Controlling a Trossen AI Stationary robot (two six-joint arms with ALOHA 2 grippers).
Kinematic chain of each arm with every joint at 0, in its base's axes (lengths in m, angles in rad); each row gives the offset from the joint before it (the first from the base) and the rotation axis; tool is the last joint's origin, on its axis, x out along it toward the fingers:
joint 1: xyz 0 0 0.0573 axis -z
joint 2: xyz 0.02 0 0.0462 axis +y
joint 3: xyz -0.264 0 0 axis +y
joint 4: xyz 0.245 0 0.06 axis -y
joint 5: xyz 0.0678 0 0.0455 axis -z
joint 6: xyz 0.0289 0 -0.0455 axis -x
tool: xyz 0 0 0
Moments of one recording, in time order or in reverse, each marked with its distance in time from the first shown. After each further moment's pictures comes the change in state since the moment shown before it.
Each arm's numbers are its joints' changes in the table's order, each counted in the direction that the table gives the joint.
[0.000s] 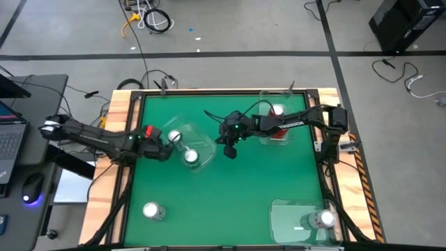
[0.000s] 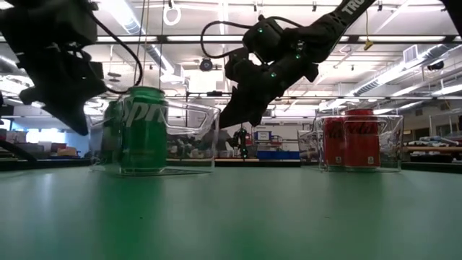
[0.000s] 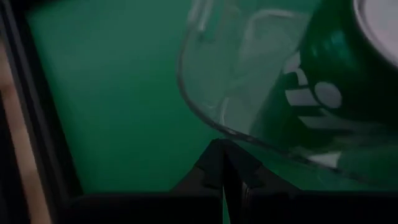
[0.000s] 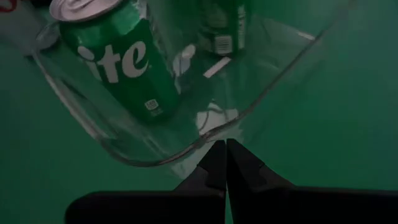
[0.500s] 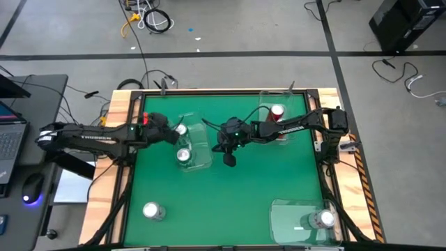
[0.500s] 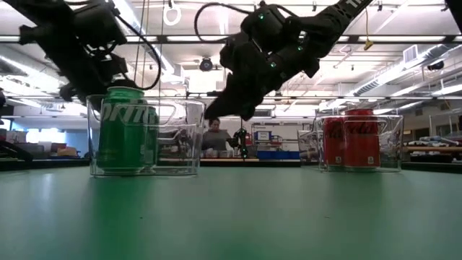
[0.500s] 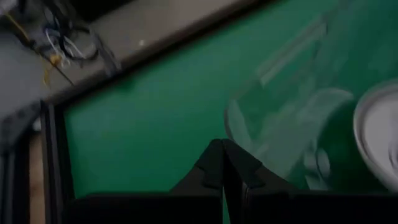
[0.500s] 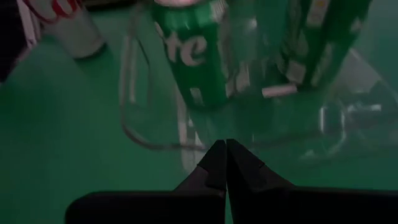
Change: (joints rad) left arm -0.283 0.001 0.020 0.378 -0.146 -0.473; right arm -0.073 0.002 0.000 0.066 -0.017 0.000
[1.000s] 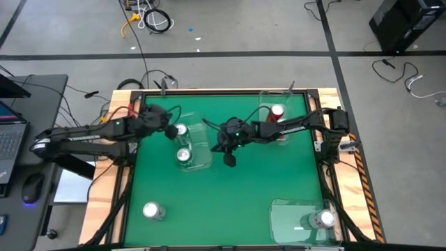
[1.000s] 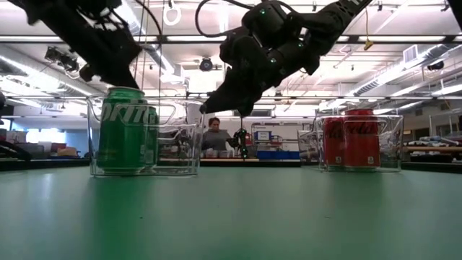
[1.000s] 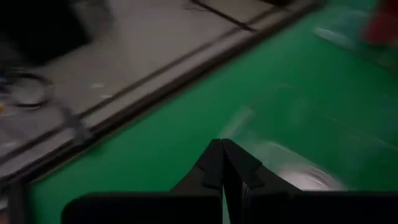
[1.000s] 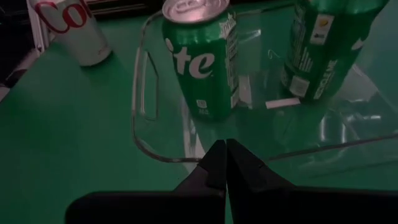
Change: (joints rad) left arm -0.079 -0.155 -0.094 0.102 0.165 -0.299; right arm -0.007 -0.012 0.000 0.014 0.001 0.005
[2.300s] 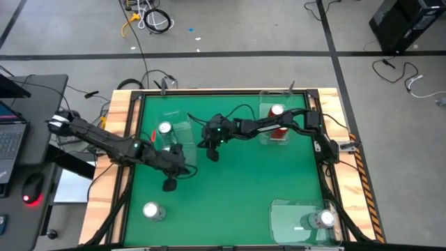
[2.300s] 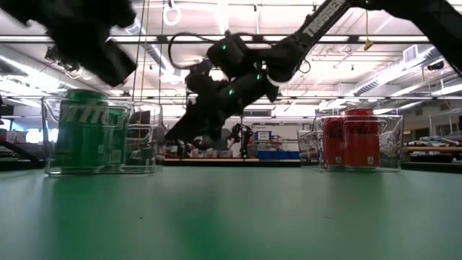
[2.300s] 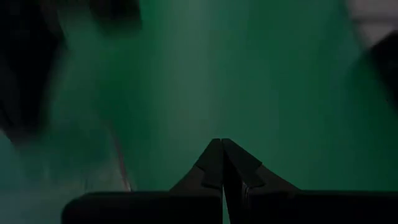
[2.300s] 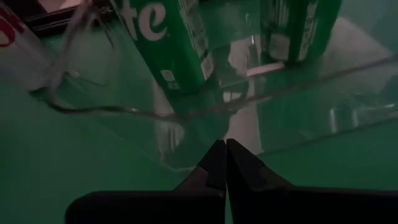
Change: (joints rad) left arm 0.522 0.290 -0.028 0.172 0.517 -0.089; right arm 0.068 0.306 -0.284 0.018 -0.057 -0.044
